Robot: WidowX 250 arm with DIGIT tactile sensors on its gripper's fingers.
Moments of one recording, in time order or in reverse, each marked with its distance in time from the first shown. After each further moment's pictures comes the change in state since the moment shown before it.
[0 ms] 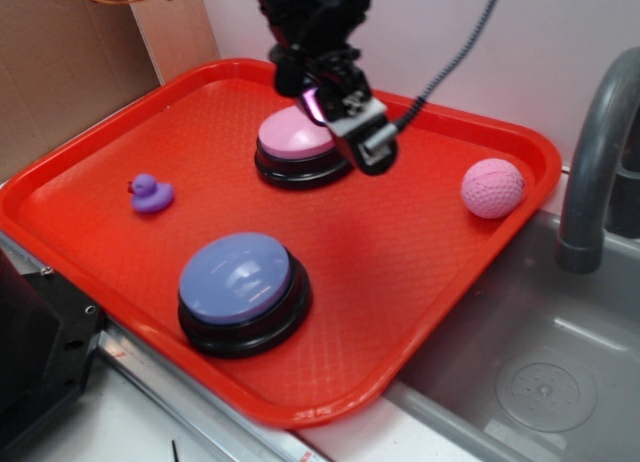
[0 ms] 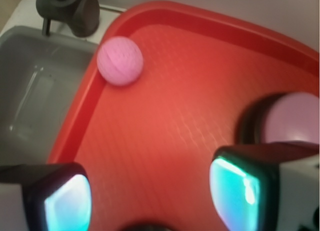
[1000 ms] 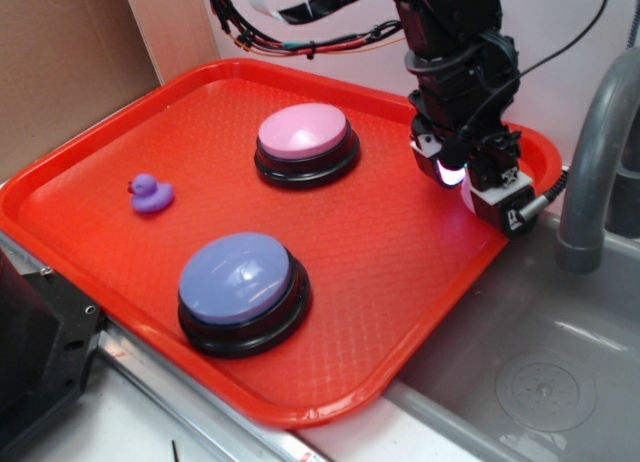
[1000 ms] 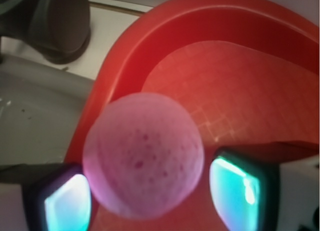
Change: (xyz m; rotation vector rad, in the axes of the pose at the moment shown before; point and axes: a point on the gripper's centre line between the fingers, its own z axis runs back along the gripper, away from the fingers) arm 0.052 -0.014 -0.081 -0.016 0.043 0.026
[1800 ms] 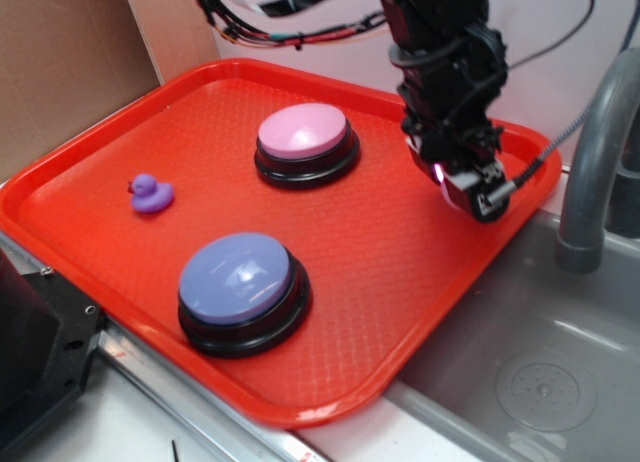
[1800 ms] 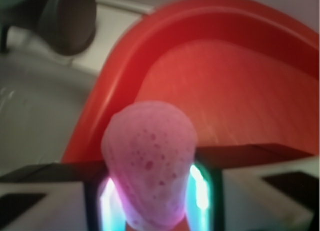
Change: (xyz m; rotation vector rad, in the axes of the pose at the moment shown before) arm -0.009 -0.003 0.034 0.024 -0.054 -0.049
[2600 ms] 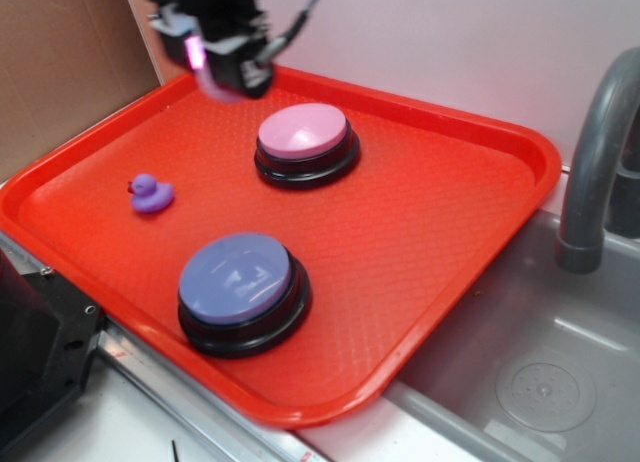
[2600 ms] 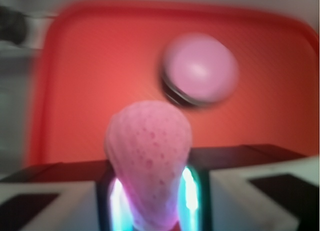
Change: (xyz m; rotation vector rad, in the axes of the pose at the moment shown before) arm -0.108 0.060 0.125 0.219 0.200 0.481
